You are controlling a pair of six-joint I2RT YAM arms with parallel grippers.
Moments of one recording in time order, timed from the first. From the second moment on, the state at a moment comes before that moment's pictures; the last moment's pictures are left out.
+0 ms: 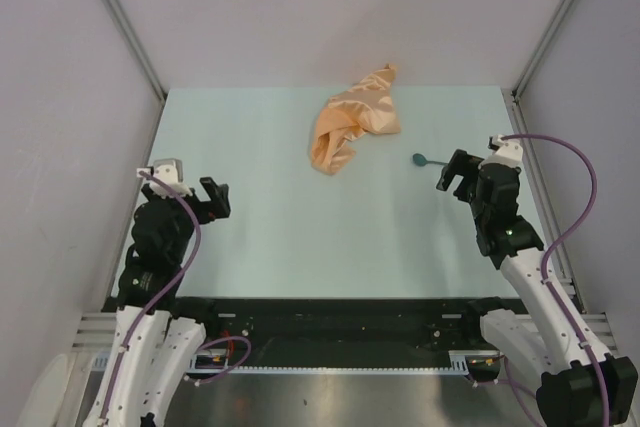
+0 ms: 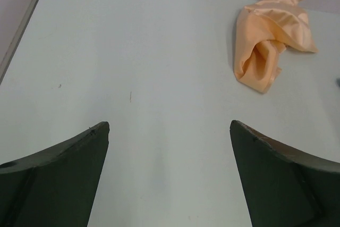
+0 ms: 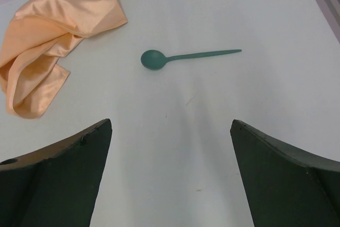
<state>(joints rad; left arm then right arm) -0.15 0.45 0.67 -0.41 -0.10 -0.20 0.20 0.83 0.68 -0.20 0.28 0.35</state>
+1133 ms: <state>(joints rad) -0.49 2.01 1.44 -0.12 -0.10 -0.30 0.20 1.05 0.70 -0.20 0.17 0.39</state>
